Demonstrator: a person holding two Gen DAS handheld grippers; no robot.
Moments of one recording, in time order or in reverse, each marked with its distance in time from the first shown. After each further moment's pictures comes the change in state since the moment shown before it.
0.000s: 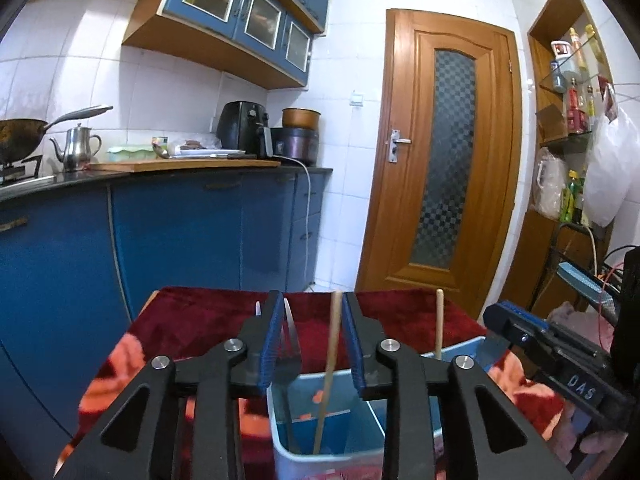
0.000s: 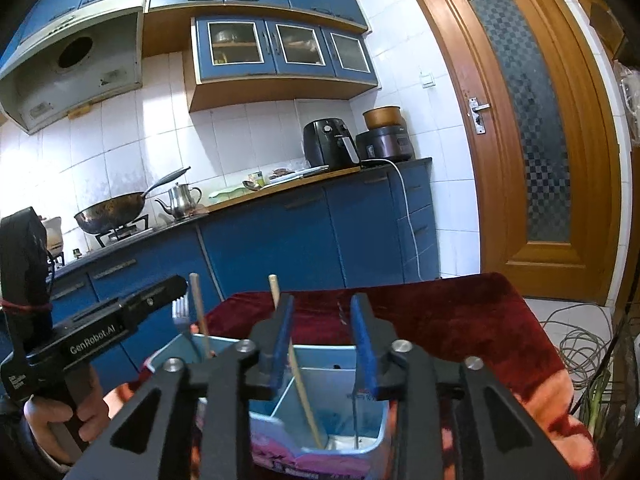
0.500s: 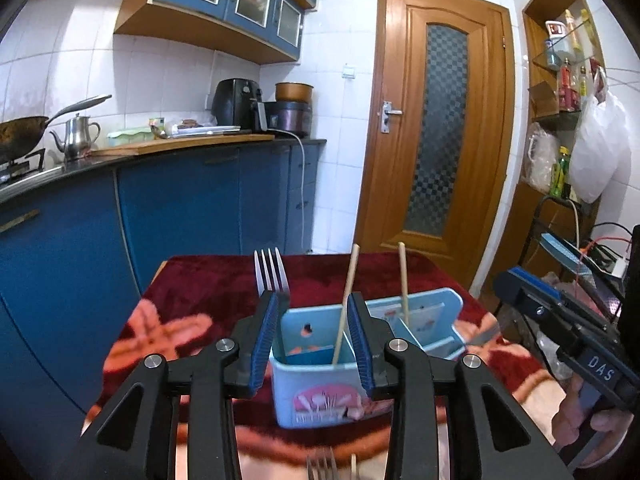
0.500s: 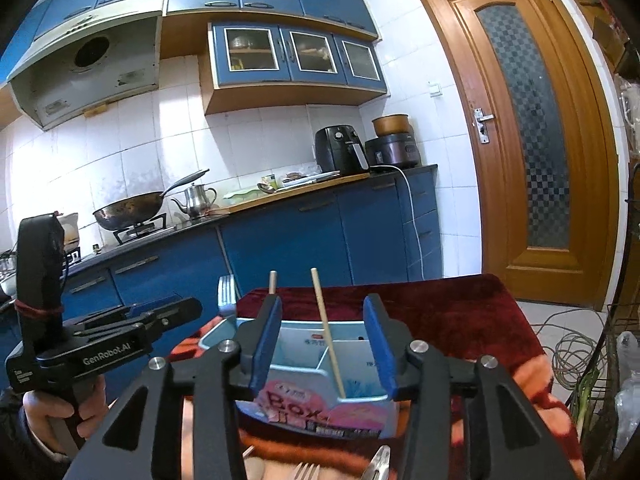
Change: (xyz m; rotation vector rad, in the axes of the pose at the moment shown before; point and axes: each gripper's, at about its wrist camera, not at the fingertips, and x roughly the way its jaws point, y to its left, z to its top) left arm -0.050 -0.011 -0.007 0.031 0.120 -0.004; right arm -0.054 0.027 0.001 -0.027 -0.004 0.017
